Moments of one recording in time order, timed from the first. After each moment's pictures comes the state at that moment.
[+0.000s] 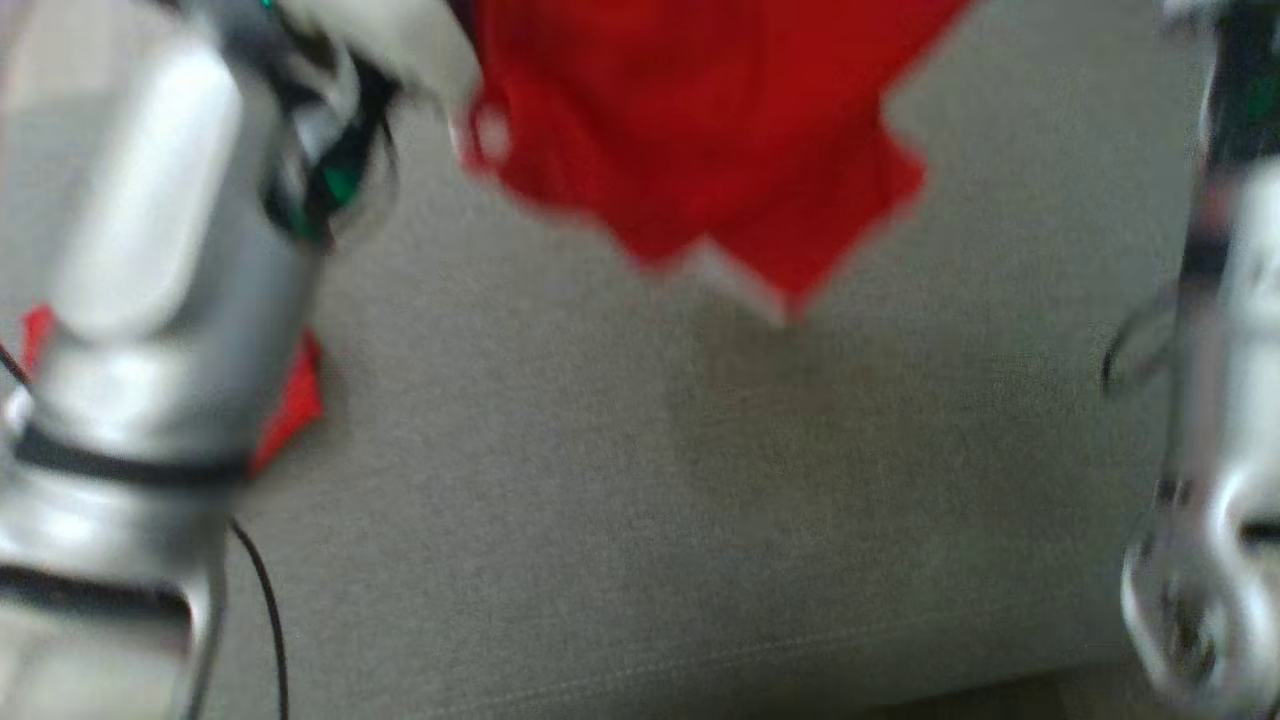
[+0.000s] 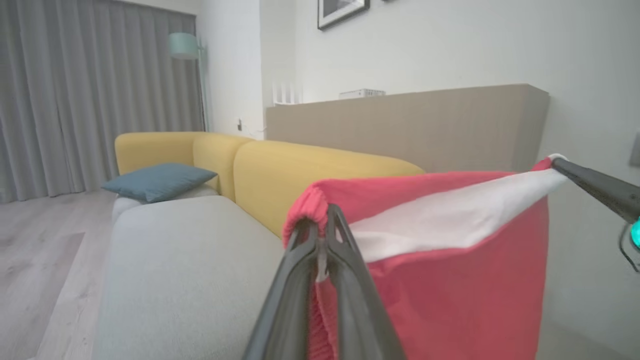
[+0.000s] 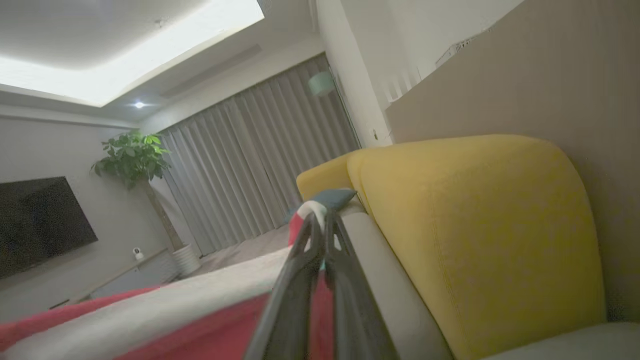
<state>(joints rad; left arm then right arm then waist) -0.95 0.19 -0.46 0.29 -0.51 -0.04 0.06 -0.91 -0.05 -0.15 0.35 0.41 0.12 0.23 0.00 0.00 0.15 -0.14</state>
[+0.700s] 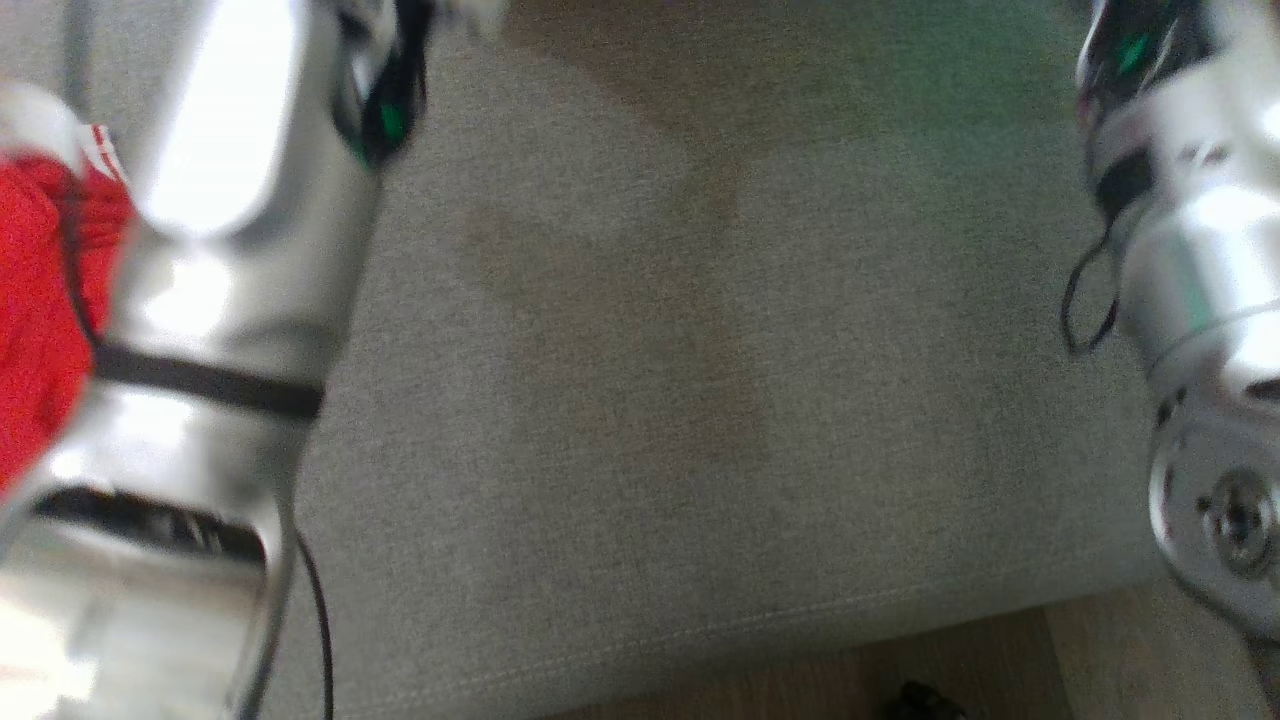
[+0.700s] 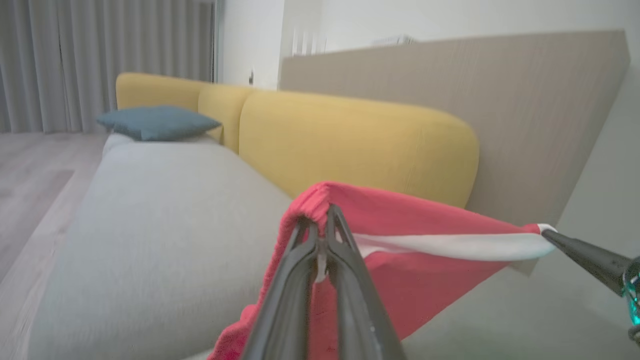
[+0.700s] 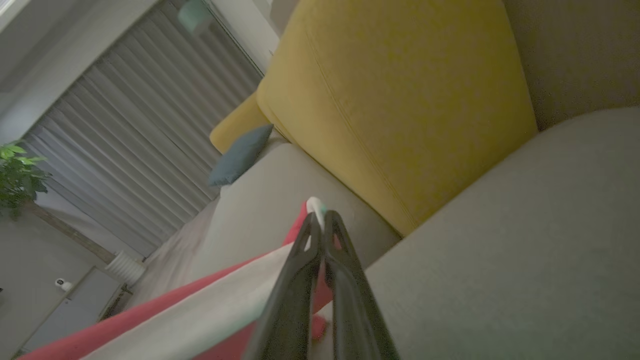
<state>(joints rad) -1.18 0.05 -0.43 0.74 -0.40 -0.12 -0.26 -1.32 -0.06 -0.10 1.23 0.62 0.12 -0.25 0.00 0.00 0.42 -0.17</state>
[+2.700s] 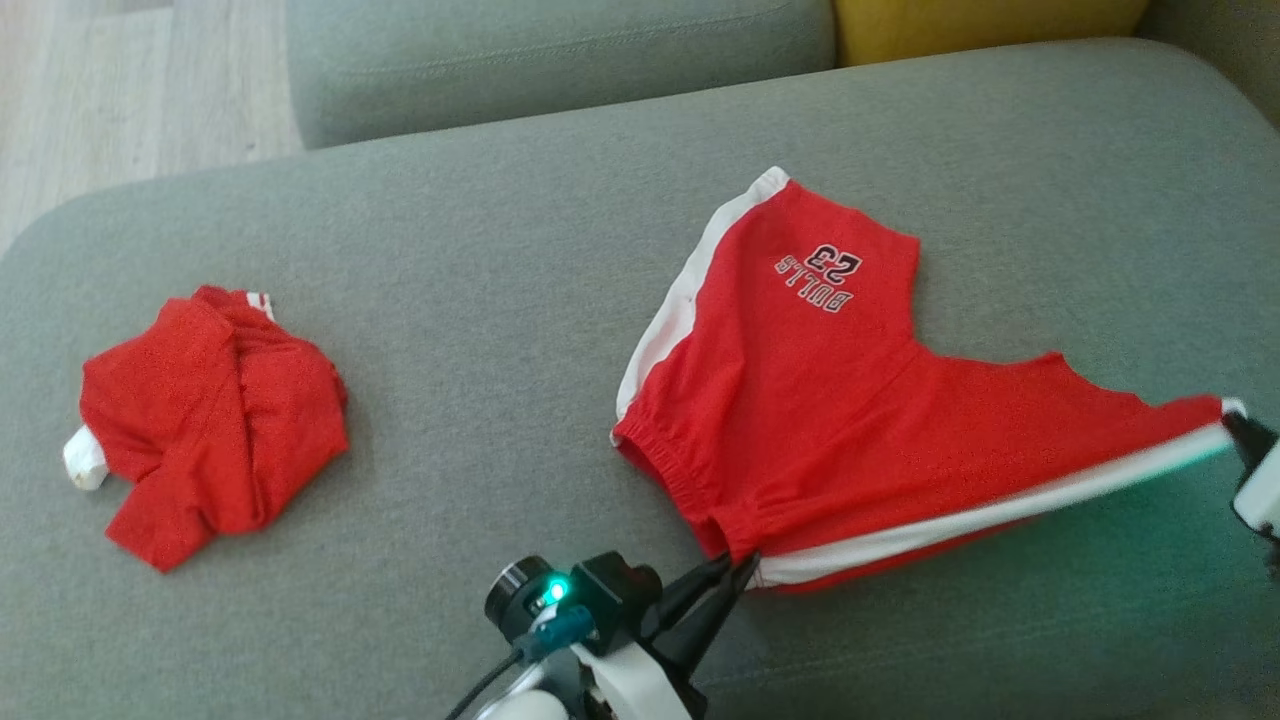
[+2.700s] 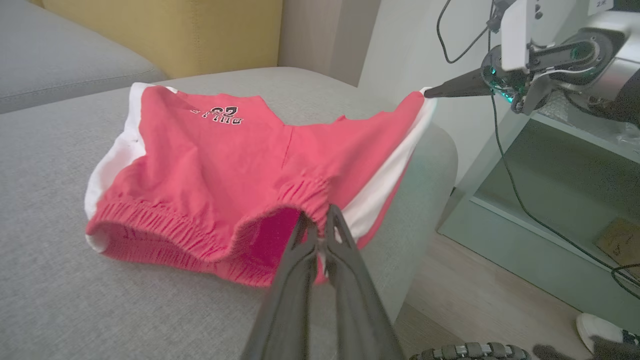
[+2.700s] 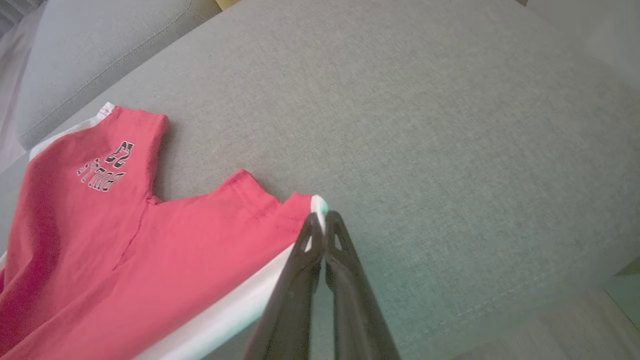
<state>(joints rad) -0.19 0.10 -0.87 0.29 -0.36 -0.09 -0.19 -0.24 -0.29 -0.32 0.37 0.45 0.12 0.69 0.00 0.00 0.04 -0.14</state>
